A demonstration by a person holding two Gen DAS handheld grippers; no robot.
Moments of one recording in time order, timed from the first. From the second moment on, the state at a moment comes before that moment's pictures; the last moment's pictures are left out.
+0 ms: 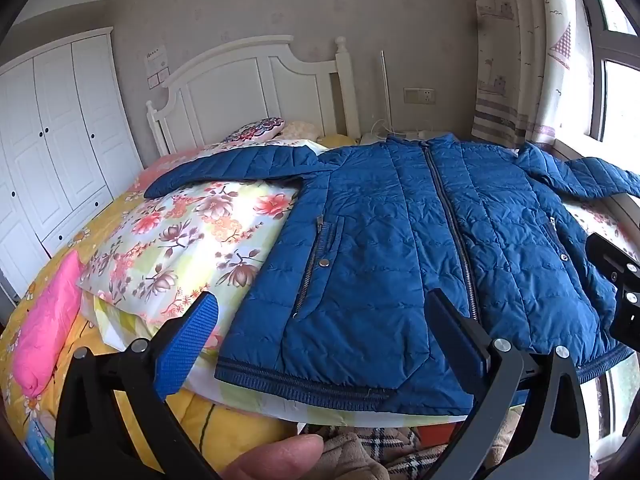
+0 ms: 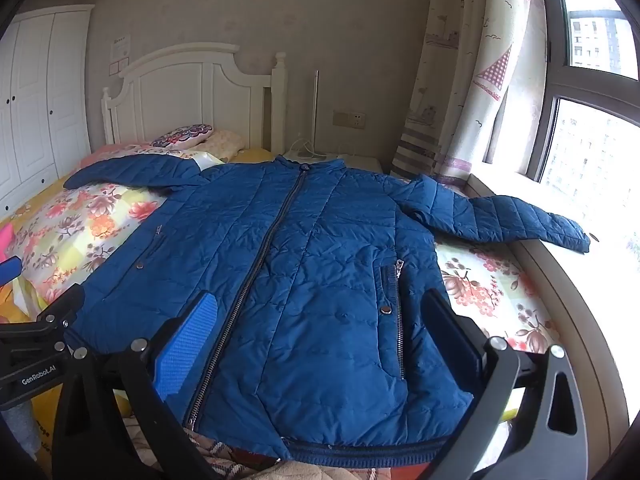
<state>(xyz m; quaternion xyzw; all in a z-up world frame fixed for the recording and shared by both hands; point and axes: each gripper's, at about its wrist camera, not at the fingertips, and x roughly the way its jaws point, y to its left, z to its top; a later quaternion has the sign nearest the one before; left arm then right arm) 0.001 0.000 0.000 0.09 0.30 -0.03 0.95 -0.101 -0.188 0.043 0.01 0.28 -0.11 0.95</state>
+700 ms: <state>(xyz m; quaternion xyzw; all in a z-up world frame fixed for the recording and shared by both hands) 0.001 -0.001 0.001 0.09 0.30 -0.03 0.95 -0.096 -0.189 0.042 0.01 0.28 -0.11 0.95</state>
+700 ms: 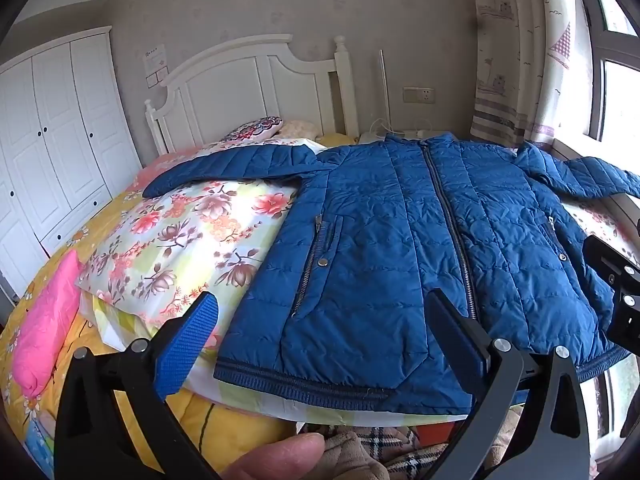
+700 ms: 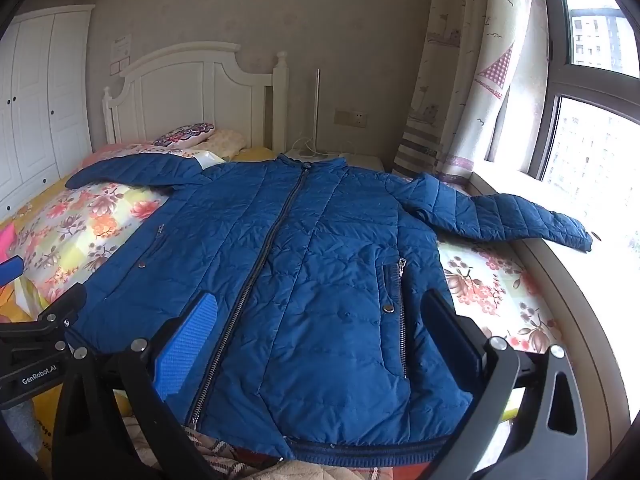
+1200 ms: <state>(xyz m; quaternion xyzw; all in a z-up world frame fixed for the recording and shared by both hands) 0.000 -0.002 -0.003 0.09 0.30 -0.03 0.95 -0.101 -0.188 0.039 0.02 0.29 -0.10 0.95</state>
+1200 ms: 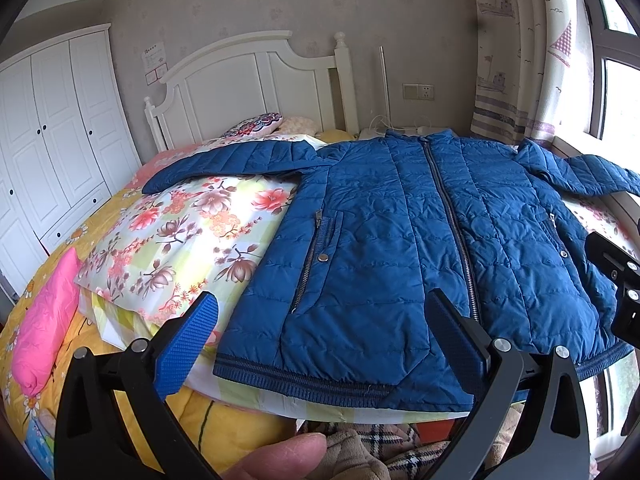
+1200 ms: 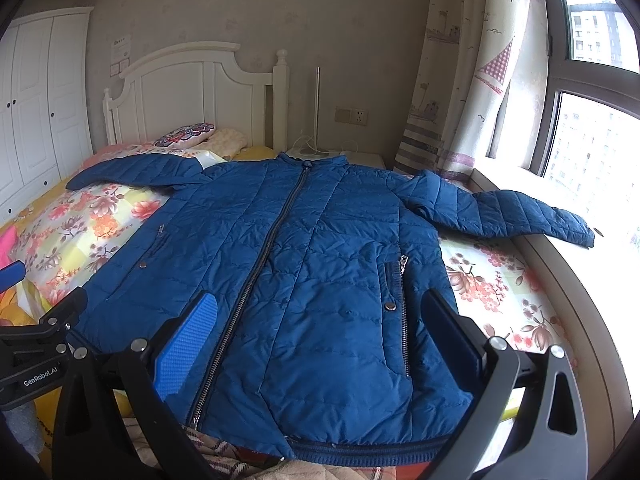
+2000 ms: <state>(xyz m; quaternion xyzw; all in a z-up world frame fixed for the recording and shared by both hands) 0.001 -0.001 -0.007 0.09 0.30 -0.03 0.95 -0.099 -0.189 0.039 0.02 0.29 -0.10 0.95</state>
